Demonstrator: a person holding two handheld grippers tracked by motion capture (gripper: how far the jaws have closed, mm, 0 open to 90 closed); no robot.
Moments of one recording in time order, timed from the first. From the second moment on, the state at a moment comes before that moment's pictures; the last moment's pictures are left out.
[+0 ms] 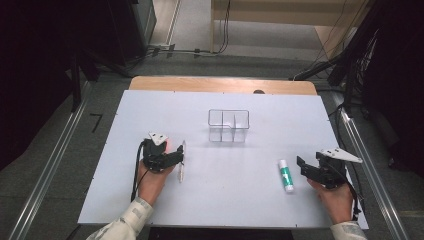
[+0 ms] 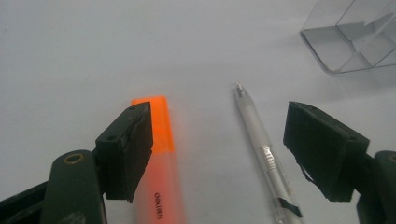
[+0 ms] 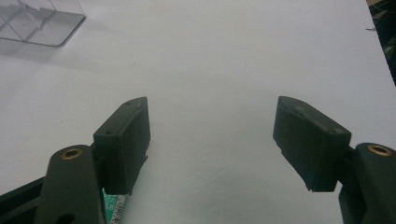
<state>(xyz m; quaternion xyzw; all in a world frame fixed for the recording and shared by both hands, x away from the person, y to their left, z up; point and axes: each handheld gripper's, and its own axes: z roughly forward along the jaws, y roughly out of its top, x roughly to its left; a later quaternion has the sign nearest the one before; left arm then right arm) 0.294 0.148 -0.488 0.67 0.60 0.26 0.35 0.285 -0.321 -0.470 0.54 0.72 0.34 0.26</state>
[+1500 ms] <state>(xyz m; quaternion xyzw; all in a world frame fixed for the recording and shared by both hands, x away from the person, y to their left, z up) 0.318 0.115 -0.505 0.69 0.61 0.23 0.30 0.285 -0.319 -0.472 0.54 0.73 0.34 0.26</state>
